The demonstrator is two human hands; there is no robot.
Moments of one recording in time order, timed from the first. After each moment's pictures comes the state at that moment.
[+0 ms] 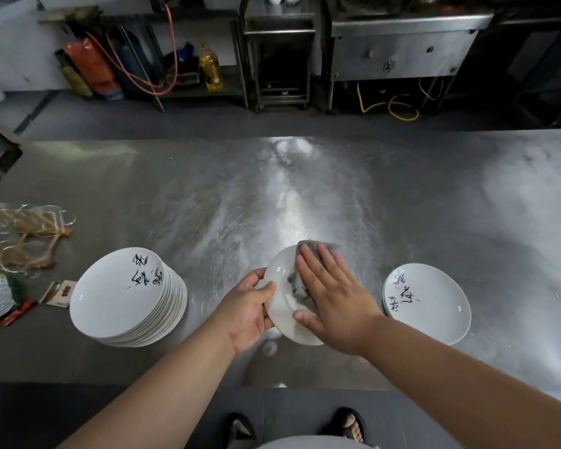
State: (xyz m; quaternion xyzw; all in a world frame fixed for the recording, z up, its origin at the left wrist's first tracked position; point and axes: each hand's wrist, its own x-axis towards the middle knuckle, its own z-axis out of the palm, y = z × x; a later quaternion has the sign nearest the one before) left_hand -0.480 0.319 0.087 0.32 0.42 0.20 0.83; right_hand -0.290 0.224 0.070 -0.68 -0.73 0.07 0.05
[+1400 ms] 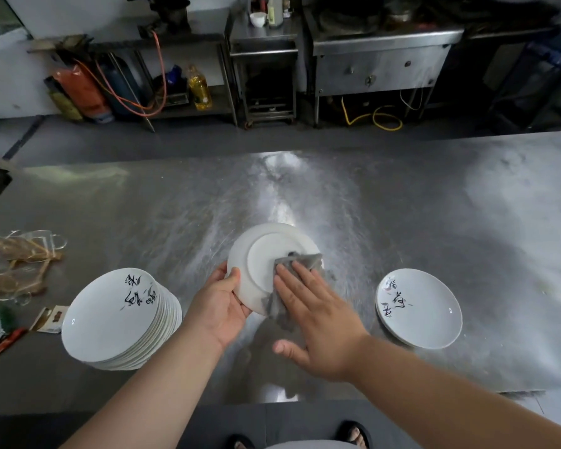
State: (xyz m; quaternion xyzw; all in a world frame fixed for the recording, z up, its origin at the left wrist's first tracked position) left_hand -0.475 0.342 0.118 0.22 0.44 0.35 0.80; right_hand -0.317 0.214 0.096 -0.65 -0.75 0.08 0.11
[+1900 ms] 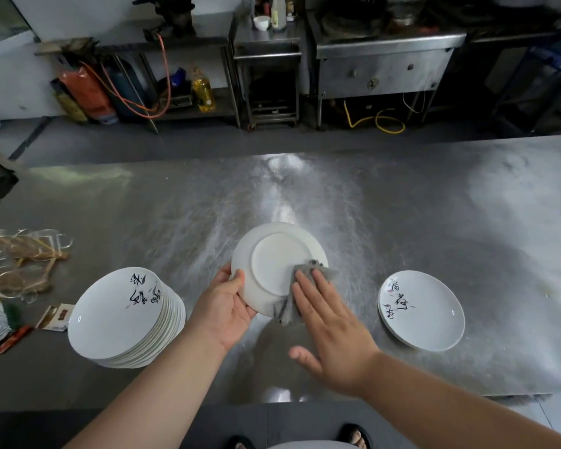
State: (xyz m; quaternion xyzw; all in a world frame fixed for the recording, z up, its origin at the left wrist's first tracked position) left_hand -0.479 0.337 0.118 0.22 0.42 0.35 0.81; right_hand -0.316 0.190 0.072 -0.66 -0.73 0.04 0.17
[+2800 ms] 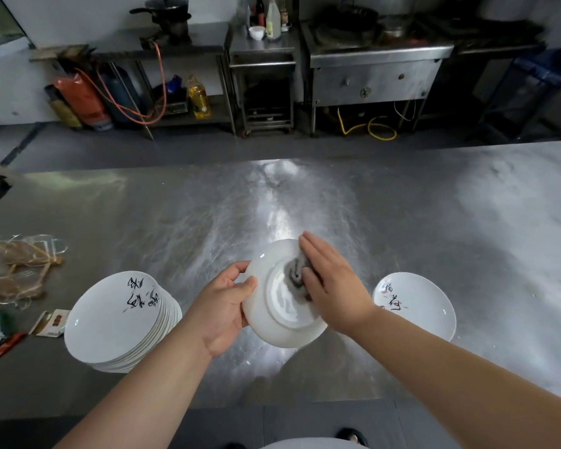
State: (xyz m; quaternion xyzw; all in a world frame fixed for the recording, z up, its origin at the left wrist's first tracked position) left_hand -0.493 0.334 0.135 0.42 0.39 0.23 0.78; right_hand -0.285 0.241 0.105 -0.70 -0.61 0.12 0.35
